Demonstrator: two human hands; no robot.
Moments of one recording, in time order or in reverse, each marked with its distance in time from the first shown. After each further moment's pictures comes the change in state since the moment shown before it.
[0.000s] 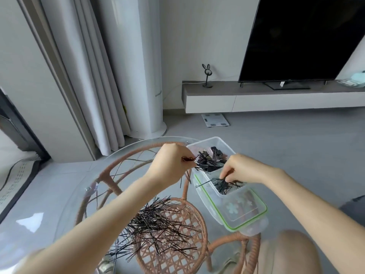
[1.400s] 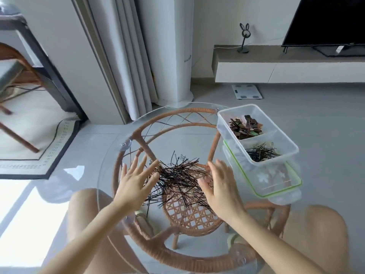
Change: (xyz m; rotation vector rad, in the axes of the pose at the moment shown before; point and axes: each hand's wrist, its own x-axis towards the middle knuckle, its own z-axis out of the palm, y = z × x) left_hand -0.146 -0.162 0.041 0.211 -0.109 -0.355; right_hand -0.021 -0.091 0.172 0.230 0.447 -0.057
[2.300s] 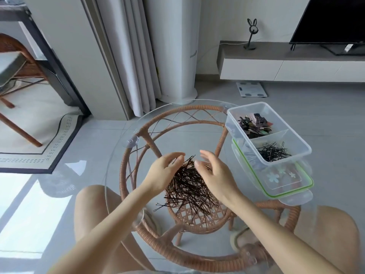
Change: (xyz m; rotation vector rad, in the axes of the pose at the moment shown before) left_hand 0.022 0.049 -0.021 -0.564 -0.036 -0.030; right_hand 0.030 -0.041 -0.004 0.432 -0.145 0.099
